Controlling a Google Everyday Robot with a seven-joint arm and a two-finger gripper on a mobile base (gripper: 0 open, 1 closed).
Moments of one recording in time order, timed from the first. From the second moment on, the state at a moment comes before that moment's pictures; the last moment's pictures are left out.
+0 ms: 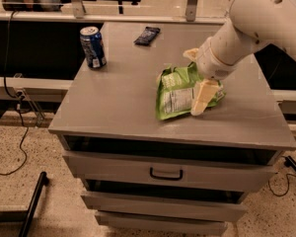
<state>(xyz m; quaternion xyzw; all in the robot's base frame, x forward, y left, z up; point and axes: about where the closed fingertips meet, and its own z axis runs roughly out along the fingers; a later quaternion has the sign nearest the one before) 0.610 -0.126 0.849 -0.72 0.64 0.00 0.25</state>
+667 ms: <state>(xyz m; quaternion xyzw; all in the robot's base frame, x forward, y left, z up) 0.612 -0.137 0.846 -0.72 0.65 -0.01 0.24</state>
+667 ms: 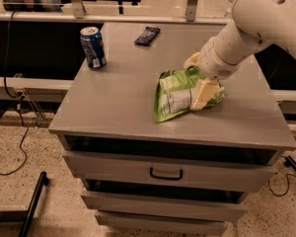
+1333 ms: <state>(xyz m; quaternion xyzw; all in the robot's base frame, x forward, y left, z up) 0.615 -0.135 0.860 -0.72 0.65 0.00 0.24</state>
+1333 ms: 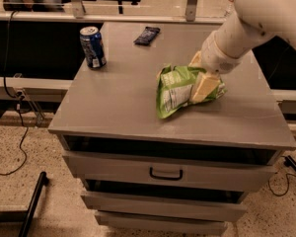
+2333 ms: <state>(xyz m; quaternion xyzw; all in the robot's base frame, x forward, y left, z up) 0.639 -0.107 0.940 -0.65 0.71 0.05 0.25</state>
